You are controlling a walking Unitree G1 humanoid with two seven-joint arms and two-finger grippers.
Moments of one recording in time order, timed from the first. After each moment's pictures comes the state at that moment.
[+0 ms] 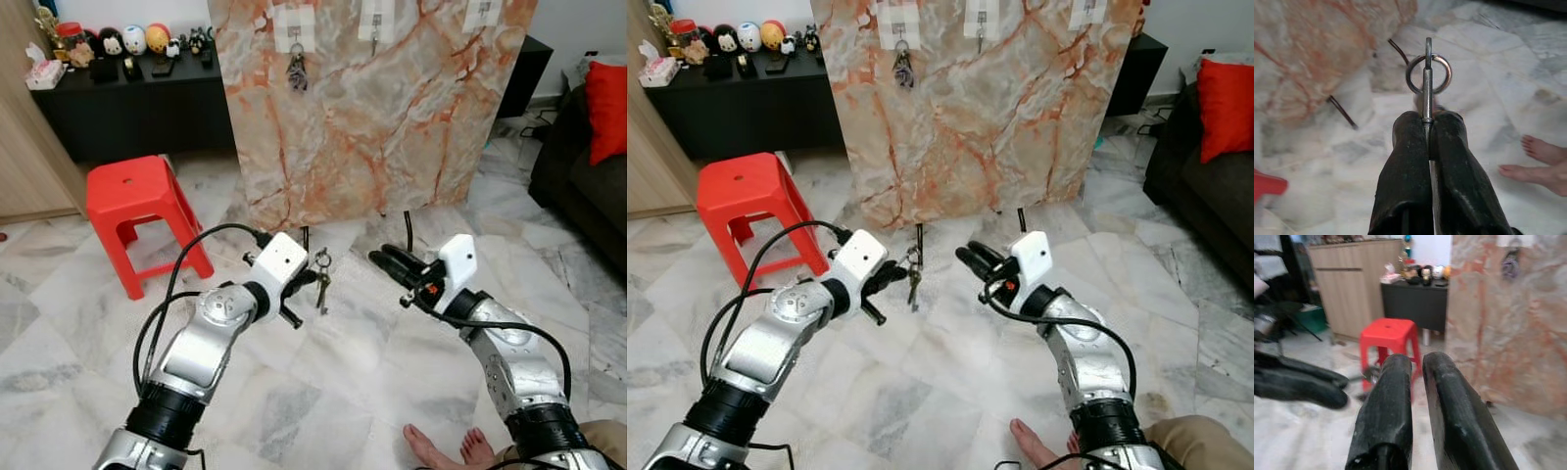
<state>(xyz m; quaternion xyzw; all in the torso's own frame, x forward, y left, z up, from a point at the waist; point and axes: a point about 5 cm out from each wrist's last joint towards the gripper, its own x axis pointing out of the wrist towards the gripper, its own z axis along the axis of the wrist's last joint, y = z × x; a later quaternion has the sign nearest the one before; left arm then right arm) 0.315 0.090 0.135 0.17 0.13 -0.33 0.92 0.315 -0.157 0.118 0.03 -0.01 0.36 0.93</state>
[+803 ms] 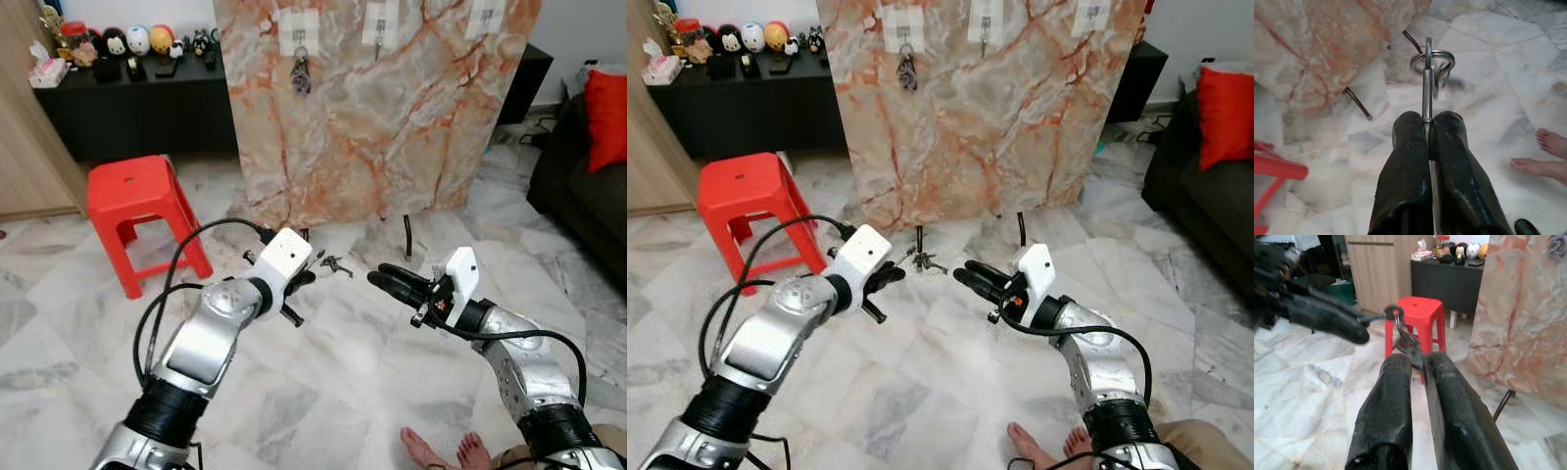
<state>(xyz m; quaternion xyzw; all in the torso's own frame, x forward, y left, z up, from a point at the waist) 0.313 0.100 0.157 0.20 0.14 -0.30 0.92 0.310 -0.168 0.103 0.01 0.03 0.43 0.90</state>
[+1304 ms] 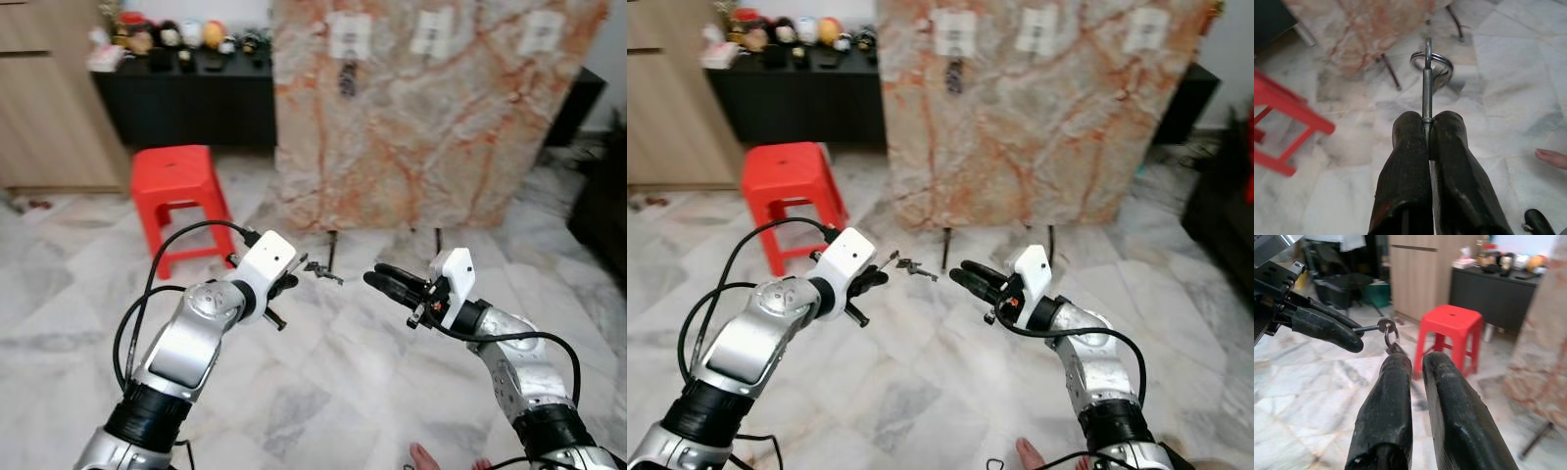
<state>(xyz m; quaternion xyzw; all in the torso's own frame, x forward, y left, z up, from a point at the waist) 0.311 0.117 0.152 0.22 0.17 -0.28 0.92 0.311 -0.161 0.105 0.01 0.02 0.44 0.90</state>
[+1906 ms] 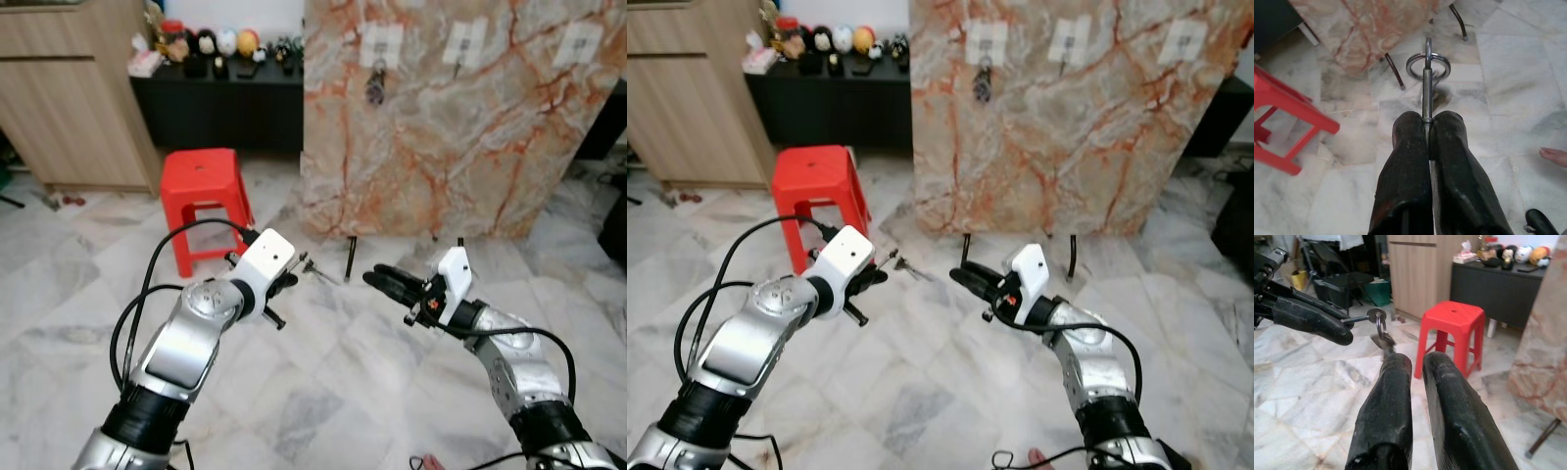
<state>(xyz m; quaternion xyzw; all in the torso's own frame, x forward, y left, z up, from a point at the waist) 0.309 0.116 0.154 0.21 0.17 -0.28 0.92 0.314 -0.160 0.100 0.01 0.03 0.42 0.91</state>
